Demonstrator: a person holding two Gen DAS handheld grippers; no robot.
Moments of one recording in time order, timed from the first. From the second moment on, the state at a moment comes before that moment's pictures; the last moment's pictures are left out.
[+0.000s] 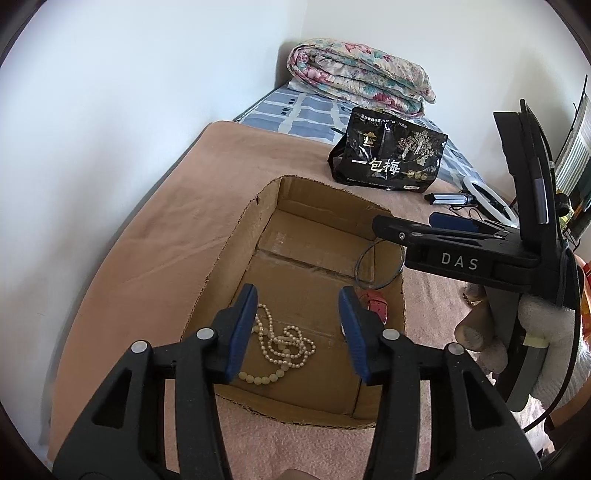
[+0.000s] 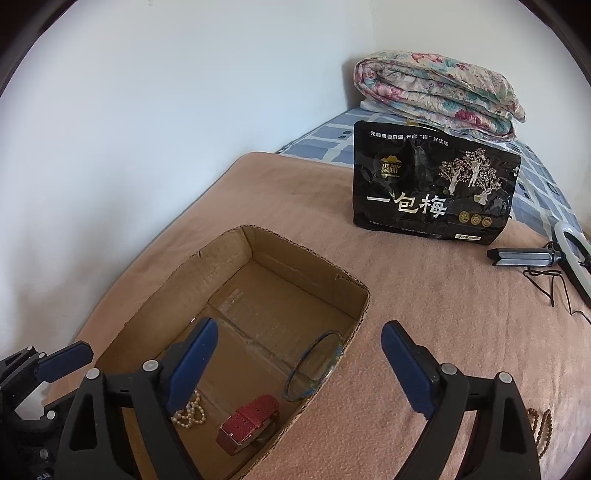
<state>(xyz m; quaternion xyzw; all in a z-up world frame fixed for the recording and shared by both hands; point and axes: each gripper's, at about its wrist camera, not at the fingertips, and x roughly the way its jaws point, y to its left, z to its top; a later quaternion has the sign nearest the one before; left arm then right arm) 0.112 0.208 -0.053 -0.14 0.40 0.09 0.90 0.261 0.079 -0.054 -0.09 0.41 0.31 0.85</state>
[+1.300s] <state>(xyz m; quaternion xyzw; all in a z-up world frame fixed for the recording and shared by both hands) 0.120 0.131 -0.028 -0.09 0.38 0.04 0.92 0.229 -0.082 -0.003 -0.03 0.38 0.25 0.89</state>
